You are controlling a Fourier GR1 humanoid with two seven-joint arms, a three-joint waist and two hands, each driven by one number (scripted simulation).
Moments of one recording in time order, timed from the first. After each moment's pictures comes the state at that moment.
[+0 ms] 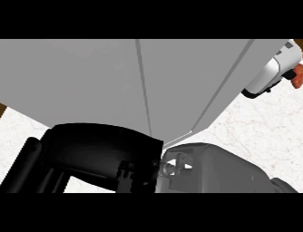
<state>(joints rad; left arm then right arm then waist) 0.72 0.85 0.29 -1.81 1.01 -0.50 -0.56 -0.96 0.00 0.57 -1.72 -0.87 -0.04 0.66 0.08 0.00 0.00</state>
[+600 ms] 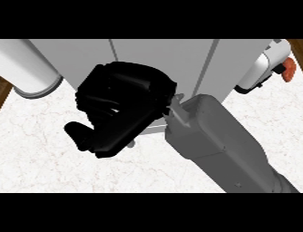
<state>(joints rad) 0.77 0.76 0.40 -1.78 1.00 -0.57 -0.51 -0.95 -0.03 0.41 -1.41 -0.97 0.14 0.60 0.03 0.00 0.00</state>
